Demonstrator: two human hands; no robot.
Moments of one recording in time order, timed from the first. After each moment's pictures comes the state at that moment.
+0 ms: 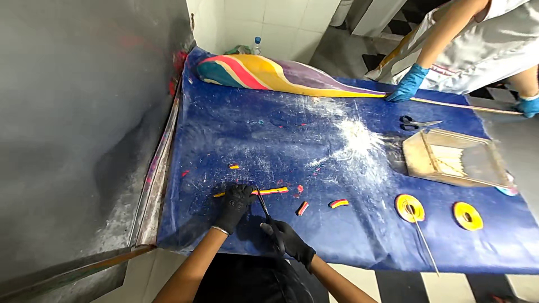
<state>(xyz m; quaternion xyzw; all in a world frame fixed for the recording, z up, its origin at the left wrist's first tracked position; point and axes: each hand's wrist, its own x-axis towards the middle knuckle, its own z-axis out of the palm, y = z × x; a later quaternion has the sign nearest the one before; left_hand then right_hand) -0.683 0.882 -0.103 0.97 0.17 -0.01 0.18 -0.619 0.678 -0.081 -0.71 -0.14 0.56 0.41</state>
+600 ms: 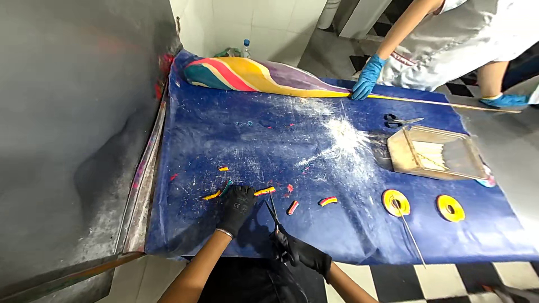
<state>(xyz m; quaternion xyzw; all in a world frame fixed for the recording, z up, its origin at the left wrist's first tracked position) -0.661 0.844 -0.109 0.98 0.14 -0.02 0.13 -0.613 0.624 -0.045 -0.65 -0.07 0.65 0.40</state>
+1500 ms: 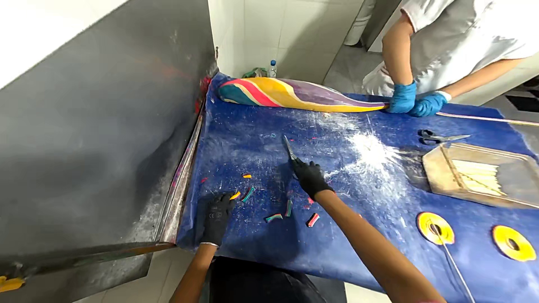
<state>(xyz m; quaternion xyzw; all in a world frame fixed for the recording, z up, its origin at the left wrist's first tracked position) -0.751 0.924 -0.110 0.91 0.35 0.06 0.22 -0.447 0.769 -0.050 -0.89 -0.43 0.14 -0.03</state>
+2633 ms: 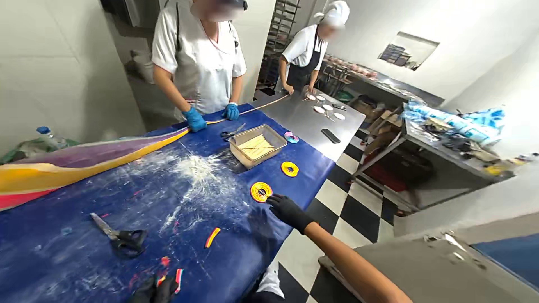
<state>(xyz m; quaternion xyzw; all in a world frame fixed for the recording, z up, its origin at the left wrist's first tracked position) -0.625 0.716 -0.042 0.70 0.19 0.05 0.69 -0.428 0.299 -0.034 -0.97 -0.22 0.07 0.09</state>
